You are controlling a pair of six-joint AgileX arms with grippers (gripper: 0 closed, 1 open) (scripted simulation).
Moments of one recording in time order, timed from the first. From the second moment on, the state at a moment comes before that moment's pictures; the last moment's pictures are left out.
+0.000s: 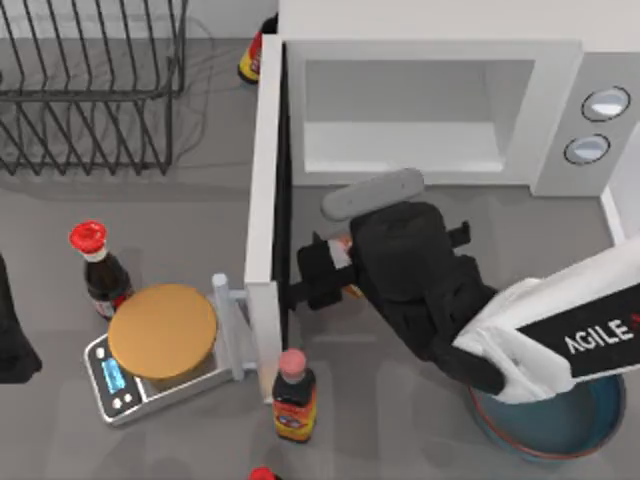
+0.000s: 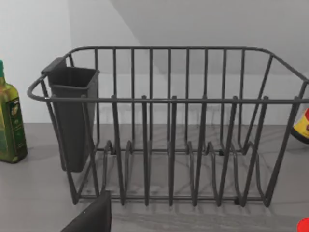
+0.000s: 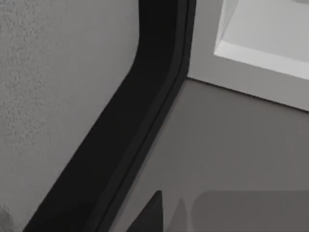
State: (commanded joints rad) left arm 0.00 0.00 0.00 0.00 0.00 0.00; right arm 0.79 2.00 0.86 0.62 0.39 0.21
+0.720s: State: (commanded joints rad) left arm 0.00 0.00 0.00 0.00 0.00 0.00; right arm 0.79 1.79 0.92 0.35 0.38 0.21
